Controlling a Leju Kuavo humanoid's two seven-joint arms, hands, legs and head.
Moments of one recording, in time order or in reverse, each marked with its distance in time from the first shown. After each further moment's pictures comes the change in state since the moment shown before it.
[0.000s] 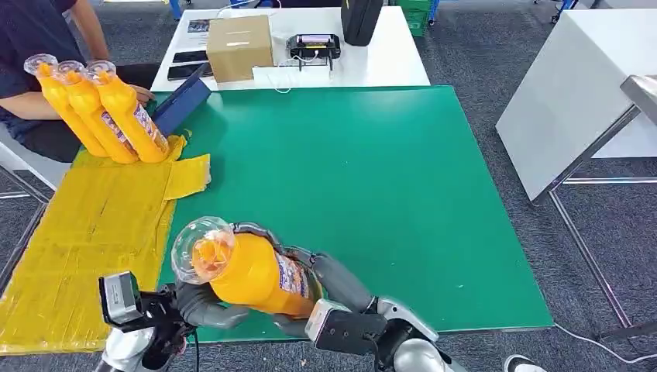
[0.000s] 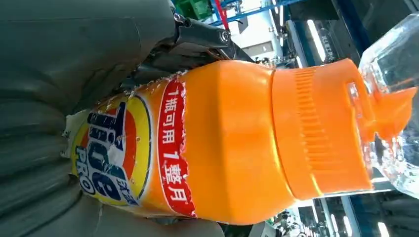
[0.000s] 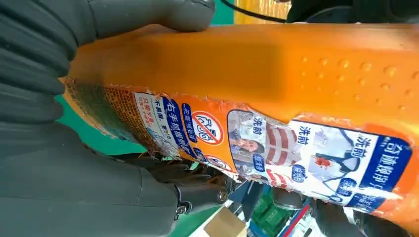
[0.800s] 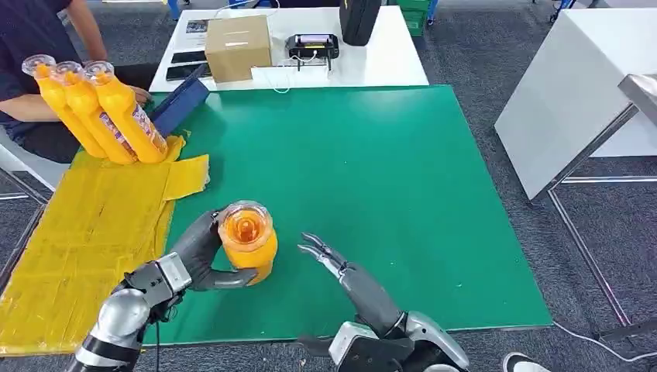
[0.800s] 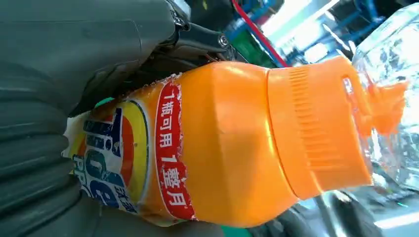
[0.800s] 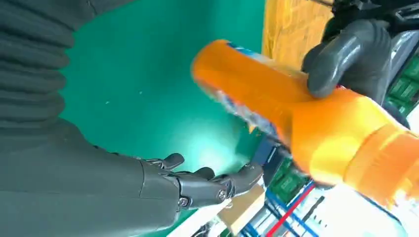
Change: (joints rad) left arm -0.103 0.085 0.065 0.113 -0.388 0.213 0.008; right arm 0.136 -0.090 -0.077 -0.134 0.108 -0.105 -0.002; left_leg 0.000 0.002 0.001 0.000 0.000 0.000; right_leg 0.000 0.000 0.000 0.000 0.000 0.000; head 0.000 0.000
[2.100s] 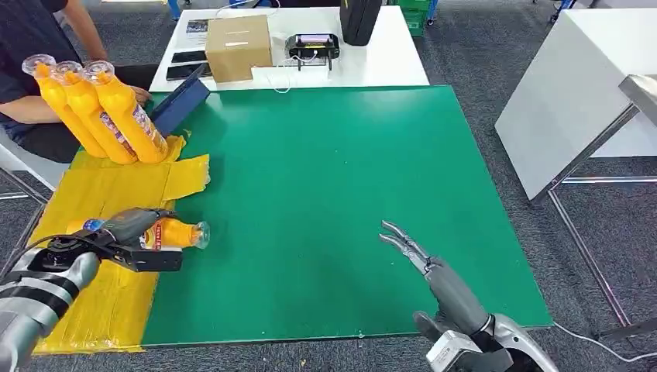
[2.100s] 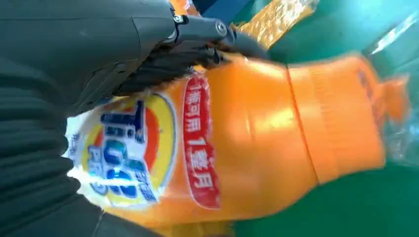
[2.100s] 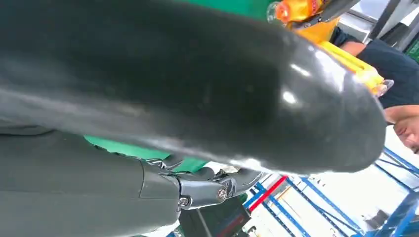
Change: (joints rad) left arm -0.393 0.328 -0.172 0.794 -0.806 0.221 -0.028; right arm 0.152 -0.196 -0.291 -0.182 -0.066 0.054 -0.119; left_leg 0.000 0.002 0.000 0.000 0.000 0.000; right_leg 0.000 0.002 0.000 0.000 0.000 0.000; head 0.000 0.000
